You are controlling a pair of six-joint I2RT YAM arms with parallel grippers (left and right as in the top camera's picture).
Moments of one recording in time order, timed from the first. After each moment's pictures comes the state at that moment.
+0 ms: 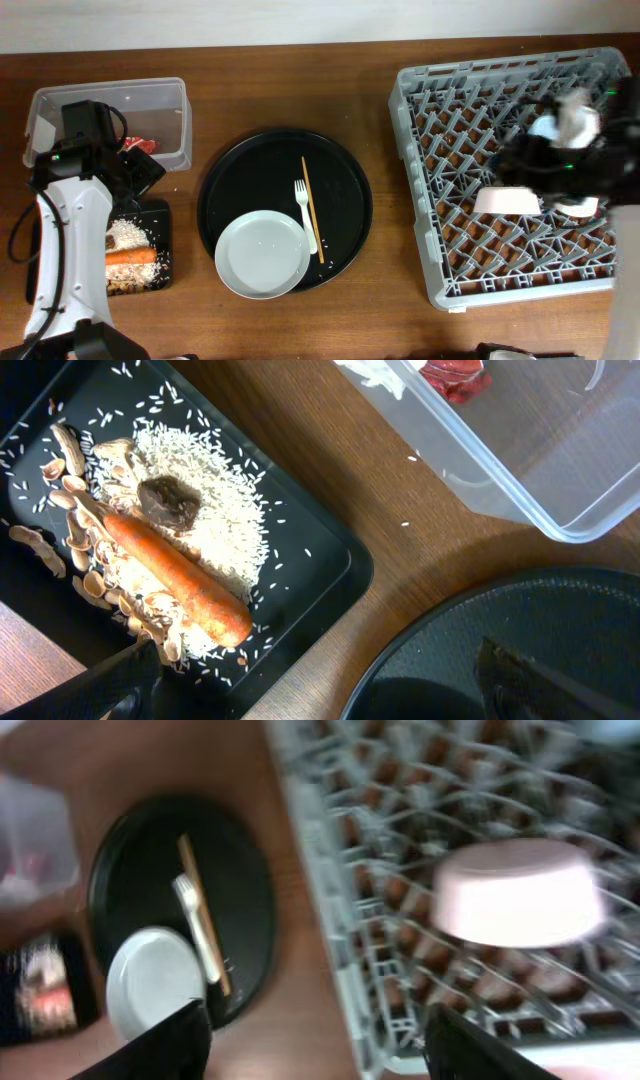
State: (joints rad) left arm 0.23 1.55 1.35 -1.07 -0.17 -0.60; right arm -0.20 1.37 1.69 -1.46 -0.36 0.13
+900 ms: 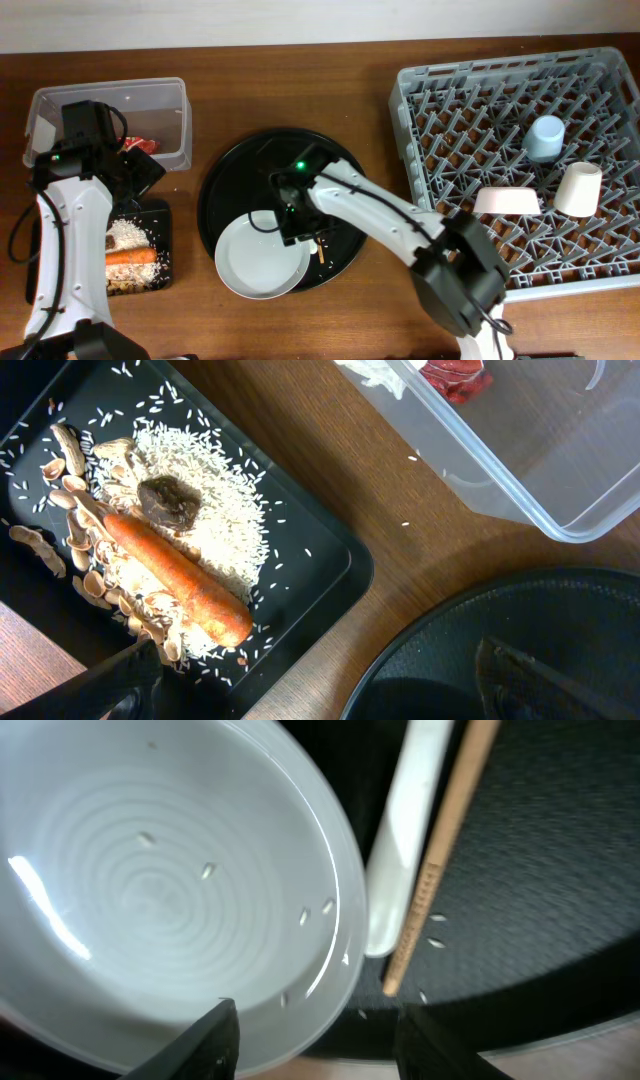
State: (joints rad) left arm 0.23 1.55 1.35 -1.07 -0.17 -0.60; right arm 0.79 2.08 1.69 -1.16 -0.18 0.52
